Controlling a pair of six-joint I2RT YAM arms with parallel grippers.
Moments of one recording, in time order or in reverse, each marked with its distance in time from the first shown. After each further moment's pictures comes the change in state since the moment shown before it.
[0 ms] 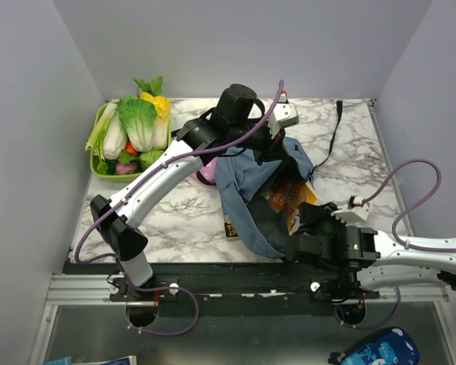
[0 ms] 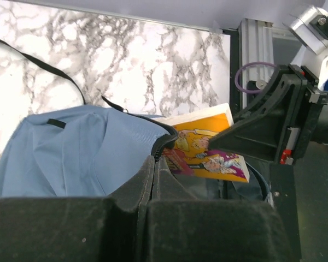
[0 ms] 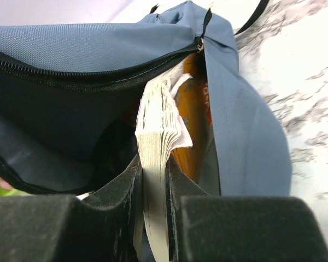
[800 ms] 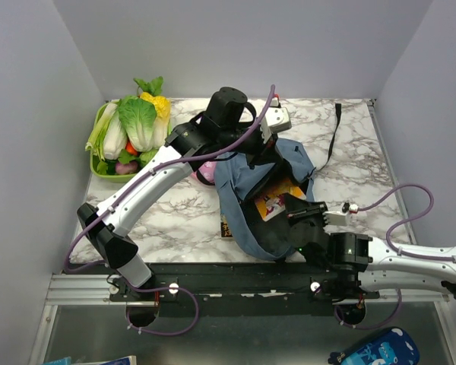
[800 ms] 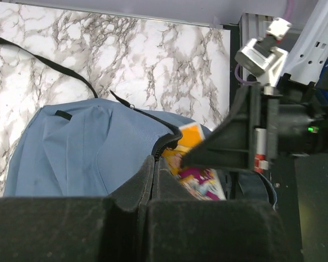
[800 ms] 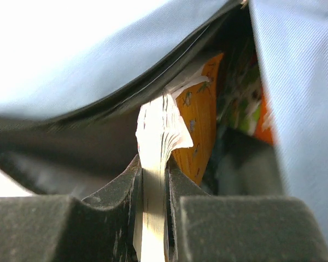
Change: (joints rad) left arm 0.000 -0.066 -0.029 -0.032 -0.021 0.043; right arm -0.060 -0.120 -0.262 0.920 -0.025 -0.188
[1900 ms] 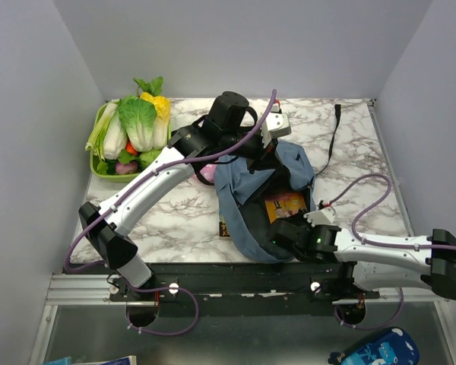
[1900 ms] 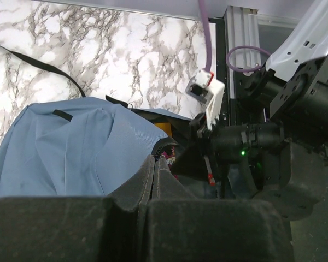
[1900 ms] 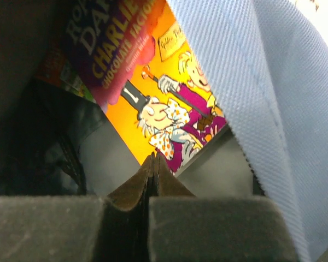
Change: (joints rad) left arm 0.000 -0.010 -0.059 0.019 0.055 -0.006; right arm -0.182 0.266 -0.013 -0.267 -0.369 0.110
